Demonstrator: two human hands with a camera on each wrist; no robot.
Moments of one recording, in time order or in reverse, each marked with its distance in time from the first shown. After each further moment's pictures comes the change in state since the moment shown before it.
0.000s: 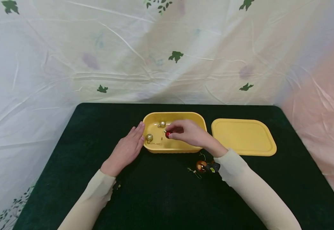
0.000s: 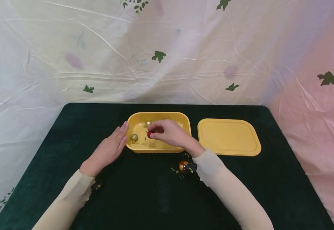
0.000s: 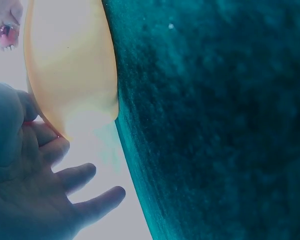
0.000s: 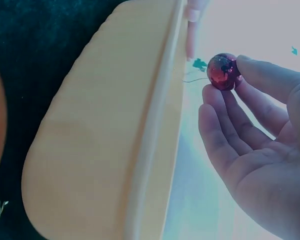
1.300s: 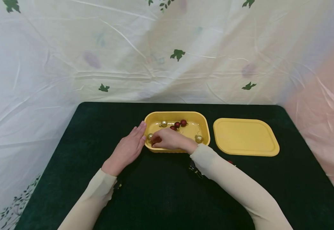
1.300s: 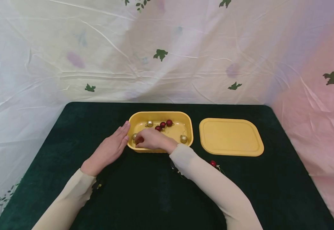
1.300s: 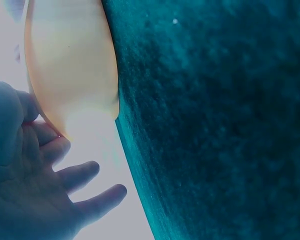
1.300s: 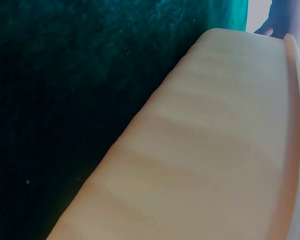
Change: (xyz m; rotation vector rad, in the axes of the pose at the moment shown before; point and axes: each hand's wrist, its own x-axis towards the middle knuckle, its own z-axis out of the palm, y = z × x) left_hand 0.000 0.001 -0.001 0.005 0.001 -0.012; right_hand 0.061 0.010 0.060 -0.282 -0.264 -0.050
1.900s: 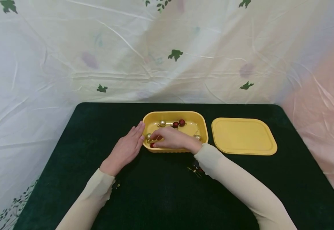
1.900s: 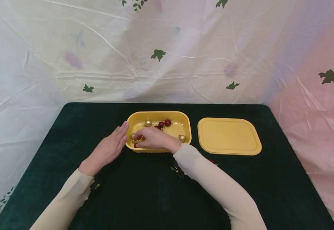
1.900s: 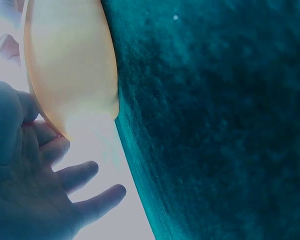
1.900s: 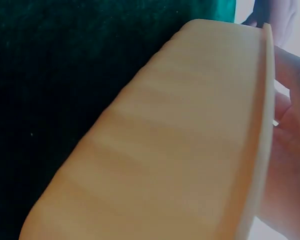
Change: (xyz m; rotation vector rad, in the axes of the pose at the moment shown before) left_hand 0.001 -0.002 0.000 -0.007 -0.005 0.008; right_hand -0.017 -0.001 -0.013 0.064 0.013 -0.045
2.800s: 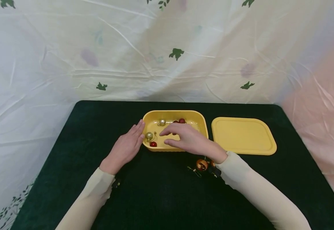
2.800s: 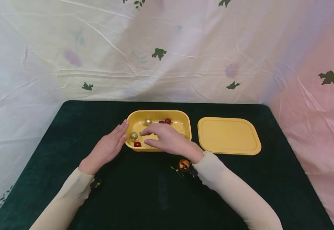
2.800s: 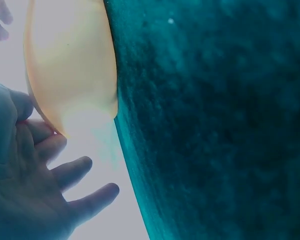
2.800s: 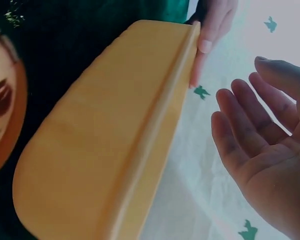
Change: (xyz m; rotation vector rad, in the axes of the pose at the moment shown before) left_hand 0.001 -0.001 0.001 -0.031 0.012 -0.023; right_hand -0.064 -0.023 -0.021 -0.059 0.275 -0.098
